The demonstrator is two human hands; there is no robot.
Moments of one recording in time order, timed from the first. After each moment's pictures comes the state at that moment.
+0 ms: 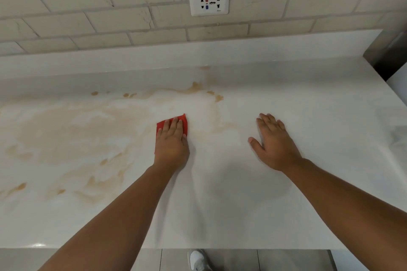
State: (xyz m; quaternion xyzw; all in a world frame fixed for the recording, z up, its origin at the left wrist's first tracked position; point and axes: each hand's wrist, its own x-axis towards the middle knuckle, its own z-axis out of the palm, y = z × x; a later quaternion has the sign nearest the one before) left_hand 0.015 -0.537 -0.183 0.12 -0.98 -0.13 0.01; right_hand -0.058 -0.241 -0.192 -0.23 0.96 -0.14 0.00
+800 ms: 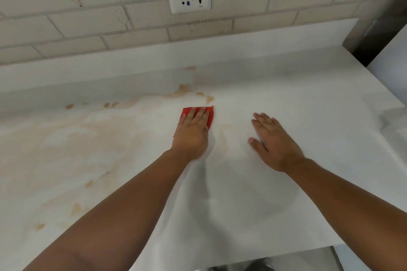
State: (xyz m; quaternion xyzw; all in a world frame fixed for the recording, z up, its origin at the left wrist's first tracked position) left_hand -0.054 -0.504 -0.187 -0.06 -0.99 -0.13 0.00; right_hand -0.056 -0.236 -0.201 -0.24 0.96 -0.13 0.01
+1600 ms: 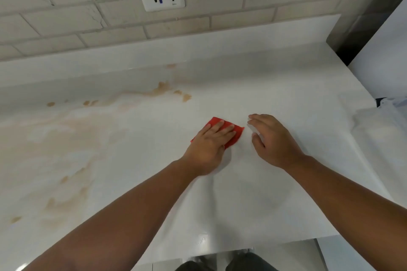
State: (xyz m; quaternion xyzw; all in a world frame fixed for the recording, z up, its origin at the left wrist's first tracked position) left_hand -0.030 -0.404 -0.185 -0.24 -0.95 -0.17 -0.05; right_hand -0.061 -0.170 -0.181 -0.28 0.92 -0.24 -0.12
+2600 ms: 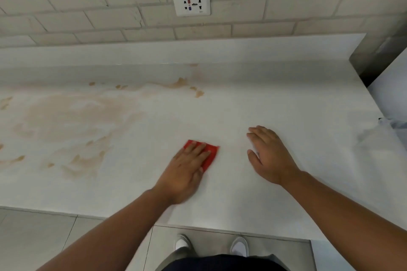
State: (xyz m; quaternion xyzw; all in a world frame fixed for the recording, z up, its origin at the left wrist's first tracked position) left_hand 0.092 -0.419 -0.189 -0.12 -0.98 -0.14 0.01; right_hand -0.035 -0.145 -0.184 -0.33 0.93 -0.17 -0.01
